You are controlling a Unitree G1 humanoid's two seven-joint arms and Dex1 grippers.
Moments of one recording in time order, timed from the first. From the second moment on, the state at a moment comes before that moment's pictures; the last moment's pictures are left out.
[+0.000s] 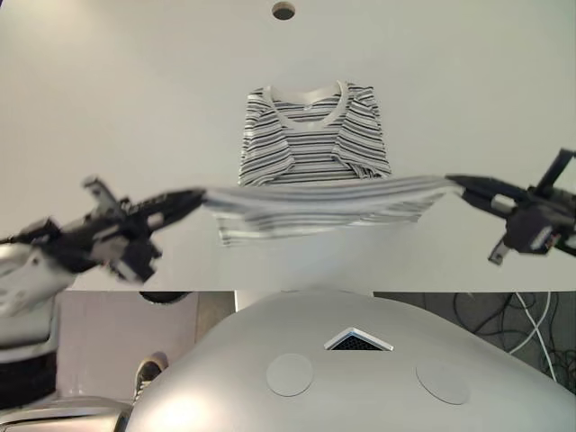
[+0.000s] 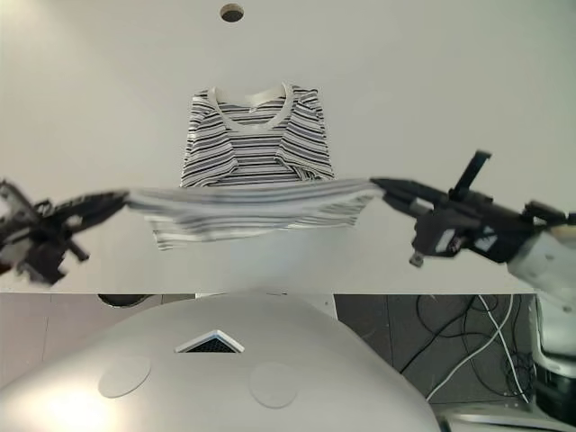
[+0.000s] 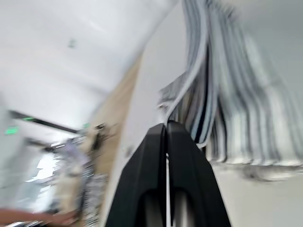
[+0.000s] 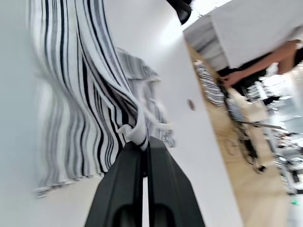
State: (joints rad) left arm 0.38 0.70 0.28 -0.34 0.01 -0.68 -0.86; right arm 0.43 -0.85 -0.32 -0.52 0.11 -0.25 0.92
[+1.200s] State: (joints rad) left arm -0.32 0.53 -0.18 0.54 0.67 -0.58 0.14; right arm -0.68 -0.41 0.05 1.04 -0.14 -0.35 0.30
